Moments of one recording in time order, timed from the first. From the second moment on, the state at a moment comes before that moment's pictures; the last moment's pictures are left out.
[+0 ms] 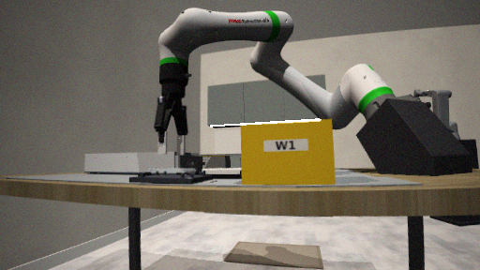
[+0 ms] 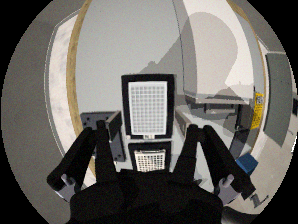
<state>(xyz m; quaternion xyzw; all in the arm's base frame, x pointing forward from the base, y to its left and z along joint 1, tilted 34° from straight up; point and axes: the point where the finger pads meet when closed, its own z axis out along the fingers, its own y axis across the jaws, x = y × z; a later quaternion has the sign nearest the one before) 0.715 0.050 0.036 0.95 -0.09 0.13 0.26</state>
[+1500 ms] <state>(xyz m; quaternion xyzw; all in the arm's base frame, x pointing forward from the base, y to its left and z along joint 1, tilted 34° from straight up) 0.725 0.024 -0.004 0.95 -0.09 0.13 0.26</state>
